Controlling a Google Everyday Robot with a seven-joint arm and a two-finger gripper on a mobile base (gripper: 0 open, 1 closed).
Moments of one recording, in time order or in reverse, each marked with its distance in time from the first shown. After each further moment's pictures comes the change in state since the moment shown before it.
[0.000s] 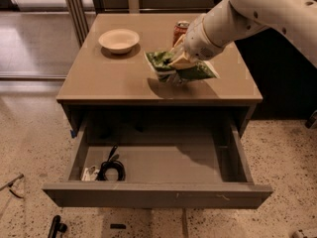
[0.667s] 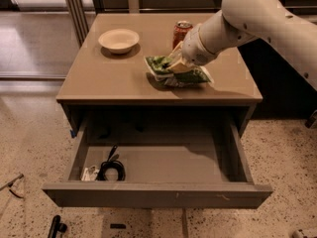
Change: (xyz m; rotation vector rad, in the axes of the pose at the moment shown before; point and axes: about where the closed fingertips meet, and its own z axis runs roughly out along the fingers) arm 0.021 -0.014 0.036 -0.006 -0.021 0.031
